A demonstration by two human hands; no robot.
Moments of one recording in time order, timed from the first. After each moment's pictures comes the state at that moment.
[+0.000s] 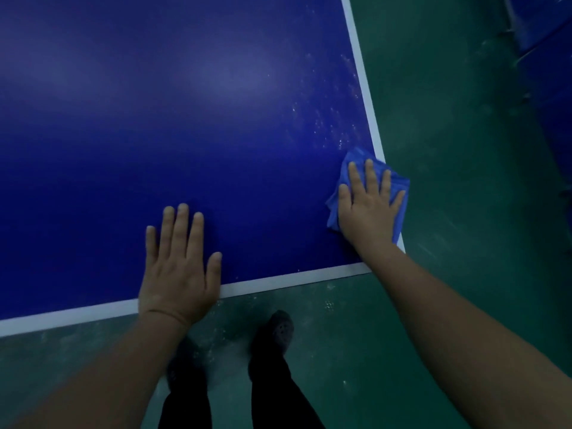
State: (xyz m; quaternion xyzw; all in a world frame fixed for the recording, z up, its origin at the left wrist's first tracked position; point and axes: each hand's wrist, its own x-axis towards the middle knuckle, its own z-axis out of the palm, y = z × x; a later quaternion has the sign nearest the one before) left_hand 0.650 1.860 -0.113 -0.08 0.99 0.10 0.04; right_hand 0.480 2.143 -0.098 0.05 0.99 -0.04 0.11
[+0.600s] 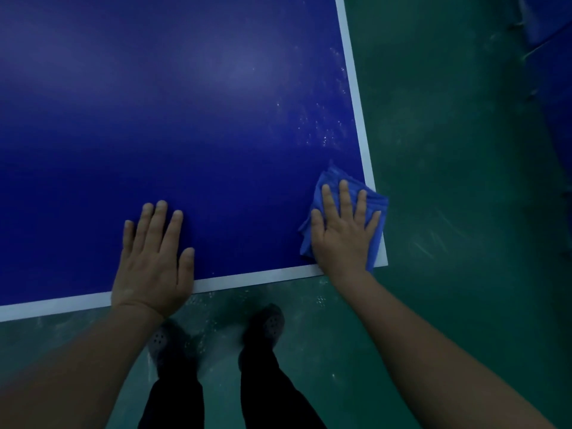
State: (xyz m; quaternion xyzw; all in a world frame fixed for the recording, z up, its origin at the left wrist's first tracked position) left_hand 0.652 1.859 -0.111 -0.09 0.99 0.14 0.05; right_hand 0.530 2.145 -0.102 -0.02 0.99 -0.02 0.10
